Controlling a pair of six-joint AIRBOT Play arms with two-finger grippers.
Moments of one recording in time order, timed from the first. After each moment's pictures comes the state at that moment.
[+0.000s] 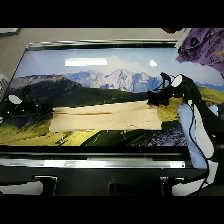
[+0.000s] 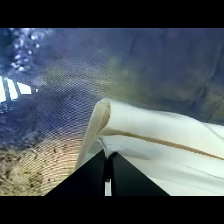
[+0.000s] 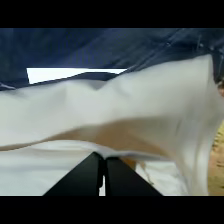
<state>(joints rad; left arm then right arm) 0.25 -1.52 1.09 1.16 -0.90 -1.49 0.01 -1.72 1.47 -1.18 1.14 1.59</state>
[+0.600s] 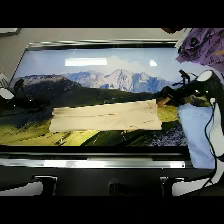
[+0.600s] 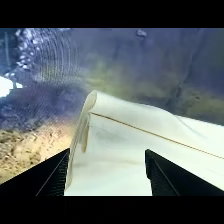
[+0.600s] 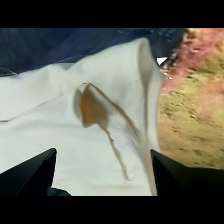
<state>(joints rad) 0.25 -1.42 1.17 1.23 -1.02 -1.61 -0.25 -1.70 1.53 -1.01 1.39 1.45</state>
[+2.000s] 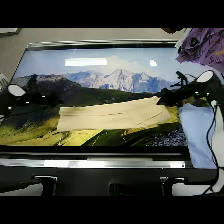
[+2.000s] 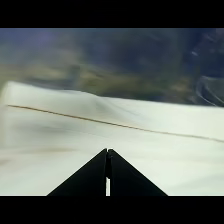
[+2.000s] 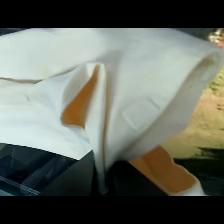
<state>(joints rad) 0.05 -1.44 1.18 1.01 -1.00 -1.61 -0.18 -1.58 1.46 -1.02 1.43 1.49</state>
